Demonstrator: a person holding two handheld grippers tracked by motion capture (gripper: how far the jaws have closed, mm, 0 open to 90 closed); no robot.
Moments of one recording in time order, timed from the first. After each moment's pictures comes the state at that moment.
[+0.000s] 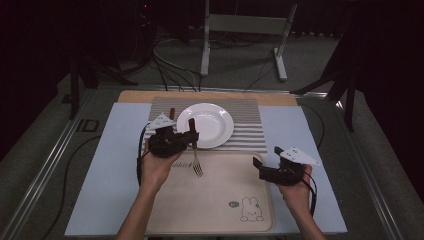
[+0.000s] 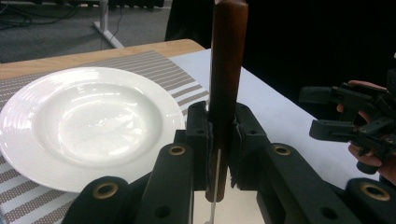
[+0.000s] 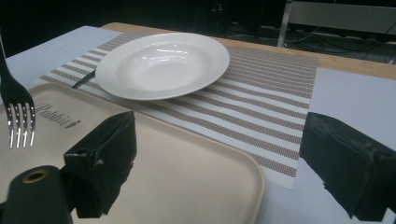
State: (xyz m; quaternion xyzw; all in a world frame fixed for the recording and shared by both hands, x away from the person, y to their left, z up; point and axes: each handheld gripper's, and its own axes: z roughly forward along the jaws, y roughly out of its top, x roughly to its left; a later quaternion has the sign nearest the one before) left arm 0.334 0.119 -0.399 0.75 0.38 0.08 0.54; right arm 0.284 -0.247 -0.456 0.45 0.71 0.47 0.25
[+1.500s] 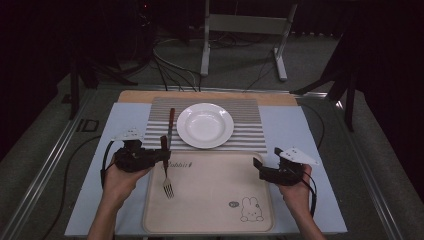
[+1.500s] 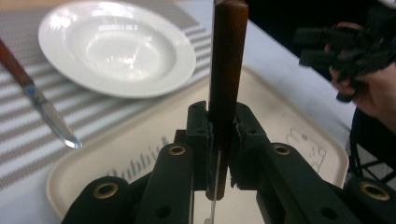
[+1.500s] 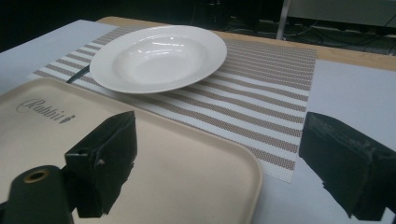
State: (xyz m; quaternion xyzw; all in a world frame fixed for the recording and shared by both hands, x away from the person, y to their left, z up) left arm 0.300 0.192 -0.408 0.78 0.39 0.01 0.48; right arm 0.286 -0.248 -0.461 0.46 0.72 0.46 0.25
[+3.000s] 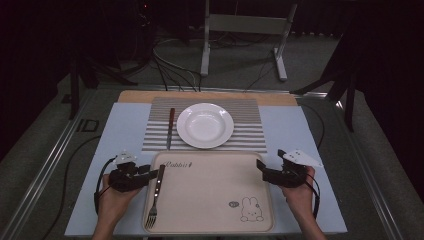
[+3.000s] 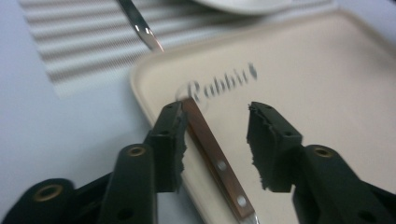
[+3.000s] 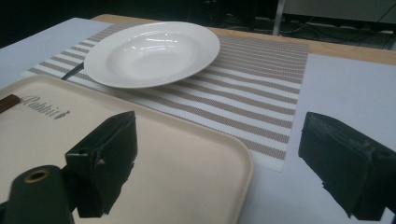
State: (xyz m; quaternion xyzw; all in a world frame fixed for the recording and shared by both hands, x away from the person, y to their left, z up) left arm 0.278 0.220 -0.476 0.77 0.48 0.10 0.41; right arm 0.282 -0.256 -0.463 0.47 0.71 0.46 0.25
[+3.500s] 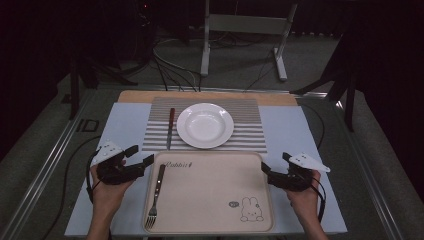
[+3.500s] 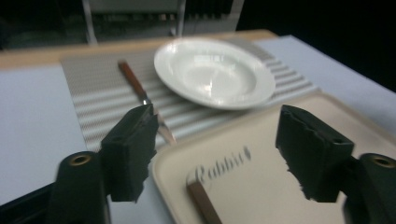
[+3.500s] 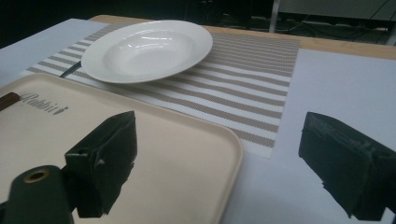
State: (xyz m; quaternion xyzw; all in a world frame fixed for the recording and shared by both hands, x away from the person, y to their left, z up) left arm 0.271 0.227 -0.430 0.71 0.44 0.20 0.50; right arm 0.271 -0.268 -0.463 0.48 0.71 0.46 0.25
